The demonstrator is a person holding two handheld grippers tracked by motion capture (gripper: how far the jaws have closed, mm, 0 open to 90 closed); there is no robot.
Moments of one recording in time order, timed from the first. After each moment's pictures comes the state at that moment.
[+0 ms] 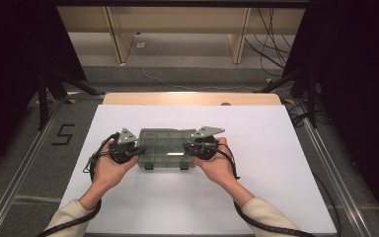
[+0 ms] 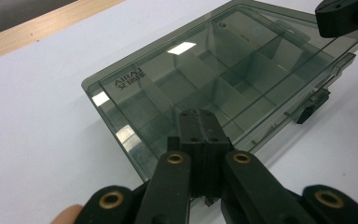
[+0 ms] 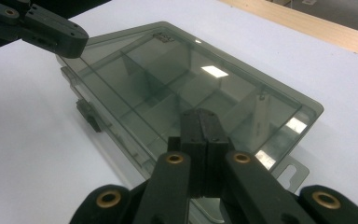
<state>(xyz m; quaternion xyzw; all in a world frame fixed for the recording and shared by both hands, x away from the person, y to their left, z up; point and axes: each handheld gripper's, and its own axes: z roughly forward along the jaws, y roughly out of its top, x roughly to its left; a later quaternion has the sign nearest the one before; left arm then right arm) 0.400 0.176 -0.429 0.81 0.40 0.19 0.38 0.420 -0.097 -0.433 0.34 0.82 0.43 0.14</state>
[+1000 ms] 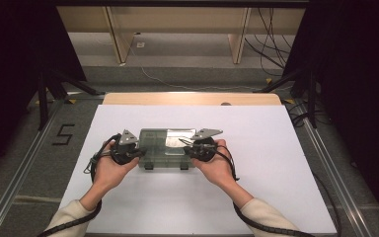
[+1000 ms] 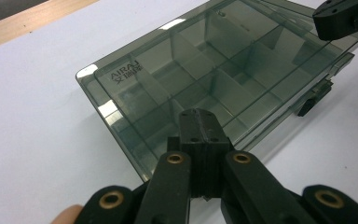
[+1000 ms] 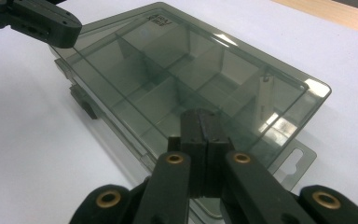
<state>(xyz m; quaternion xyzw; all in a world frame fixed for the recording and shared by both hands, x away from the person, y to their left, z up) 0.400 0.174 -0.434 0.82 0.40 0.19 0.37 0.419 -0.096 -0.441 0.35 0.83 0.41 0.13</state>
